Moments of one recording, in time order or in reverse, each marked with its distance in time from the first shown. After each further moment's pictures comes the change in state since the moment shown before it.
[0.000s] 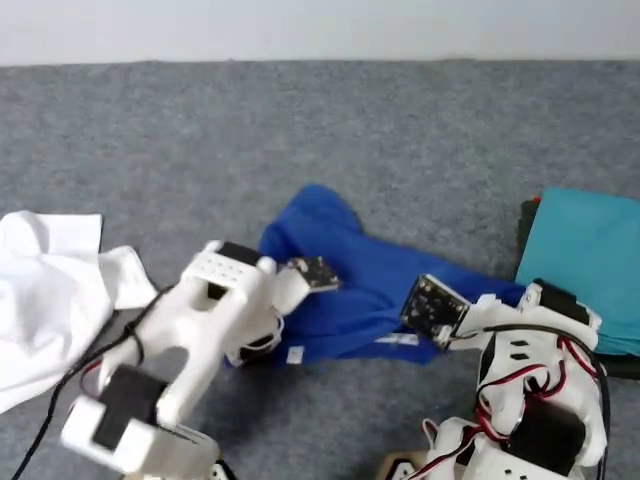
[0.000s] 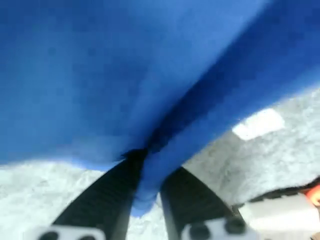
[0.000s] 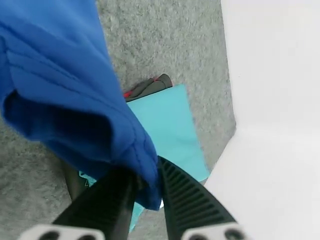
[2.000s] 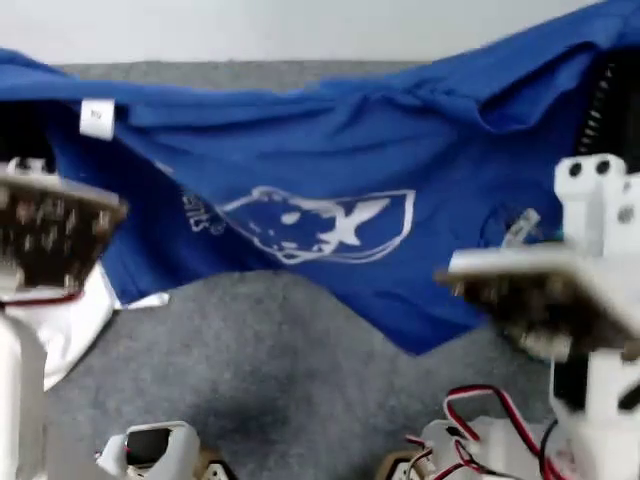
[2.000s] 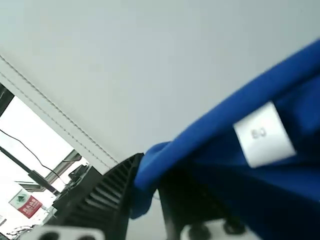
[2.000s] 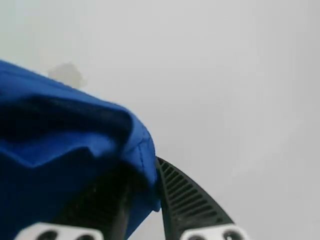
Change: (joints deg) left arm -28.1 -36.4 -68.9 -4.7 -7.3; right arm -16.8 62.0 -127.8 7.9 -28.2
